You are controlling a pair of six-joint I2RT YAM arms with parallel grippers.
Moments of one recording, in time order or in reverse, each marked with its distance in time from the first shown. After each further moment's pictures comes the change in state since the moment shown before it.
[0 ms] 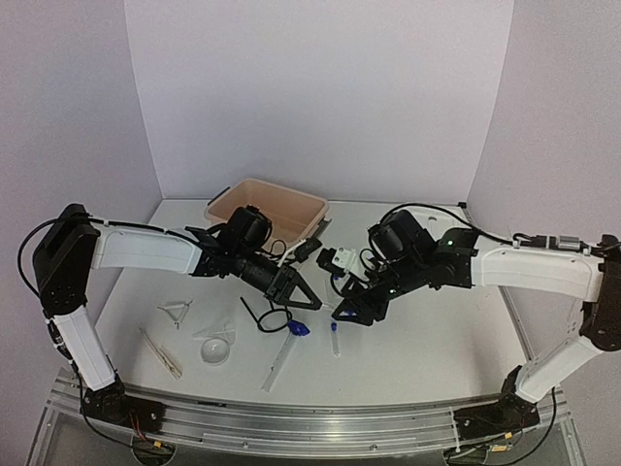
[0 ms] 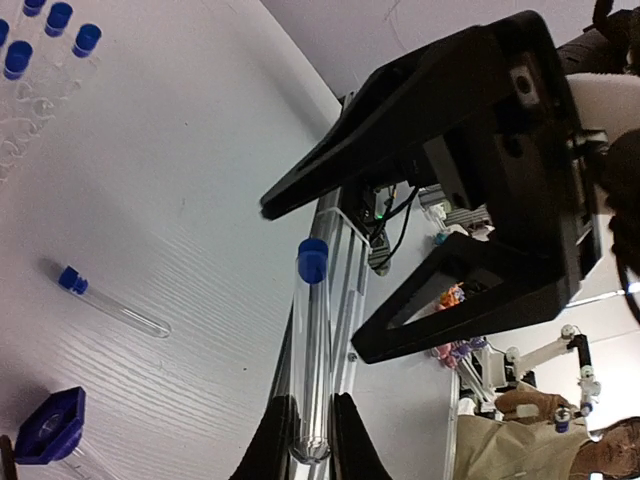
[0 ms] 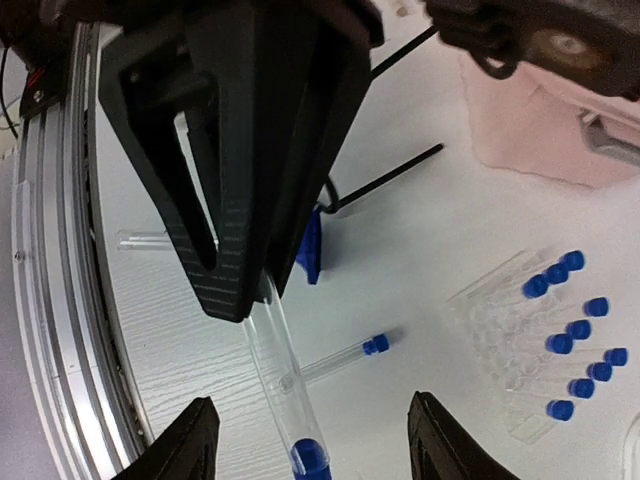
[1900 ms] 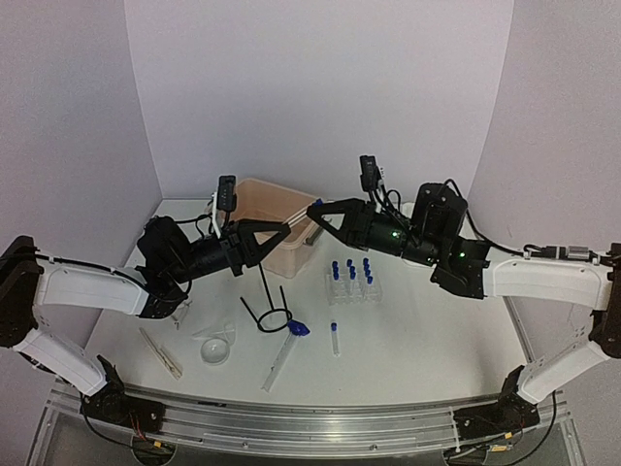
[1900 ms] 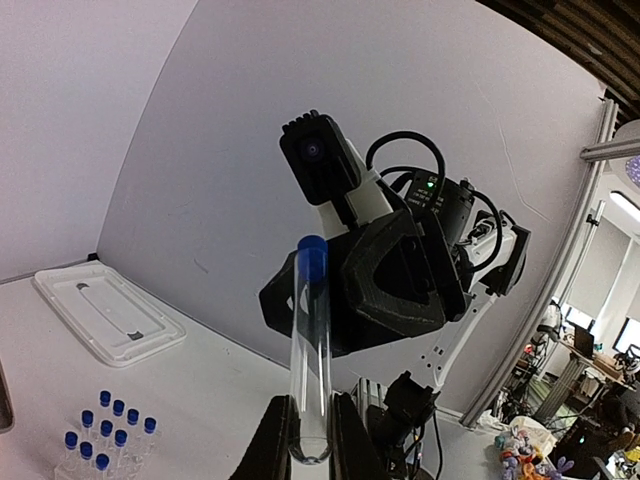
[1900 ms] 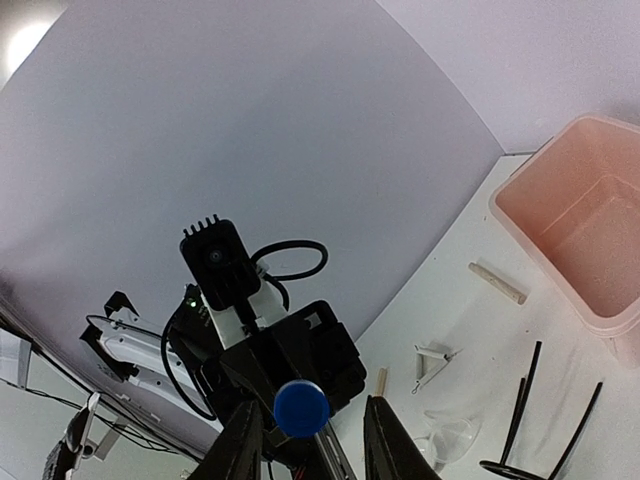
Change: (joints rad) left arm -0.001 -0.361 -0.484 1.190 -0.477 -0.182; right arm -0.018 -0.086 -0.128 0.975 -0.062 1.051
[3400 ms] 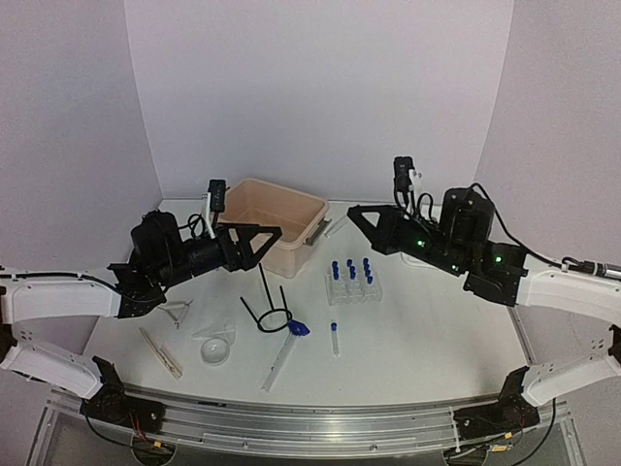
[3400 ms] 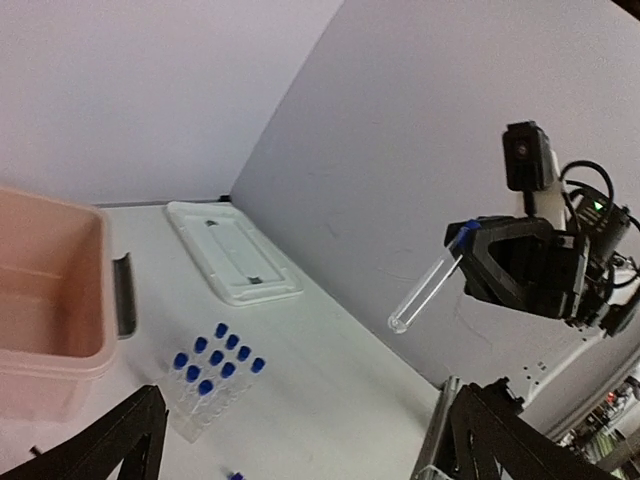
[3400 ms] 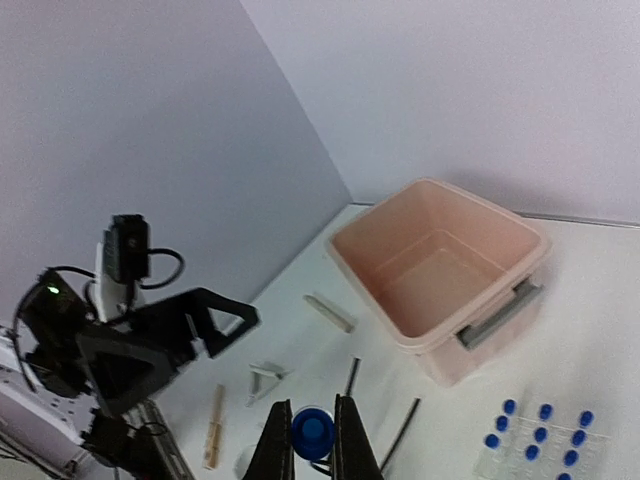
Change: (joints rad) left arm -0.001 -0.186 -0.001 -0.488 -0.312 0.051; right arm -0.003 -0.191 -0.066 -0.244 0.306 -0.303
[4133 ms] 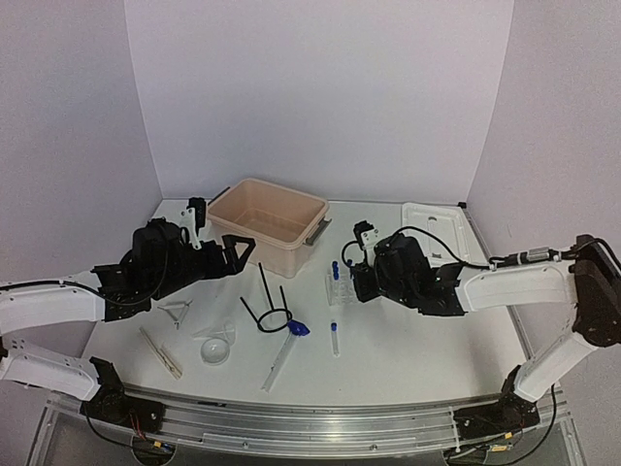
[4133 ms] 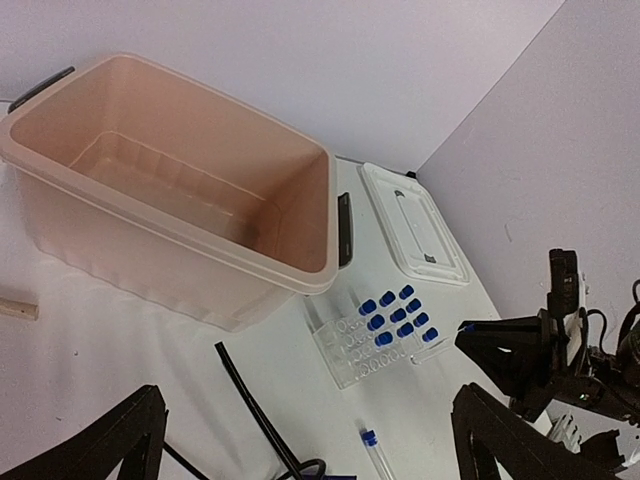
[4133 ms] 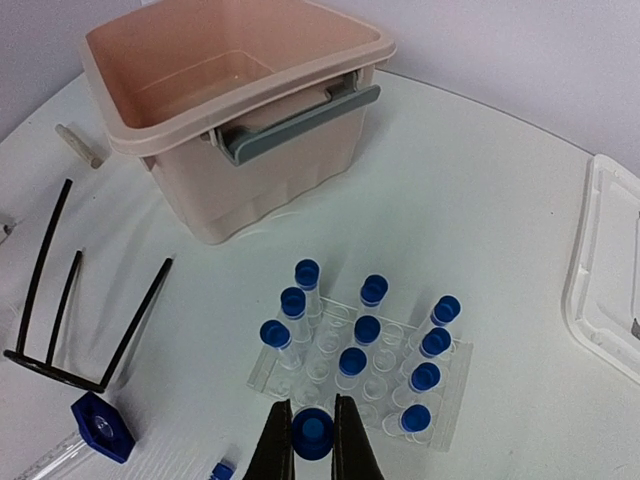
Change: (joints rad) left arm 0.000 -0.127 -0.016 -0.429 -0.395 -0.074; right arm -0.001 0.319 -0.068 -0.119 0.347 -0.264
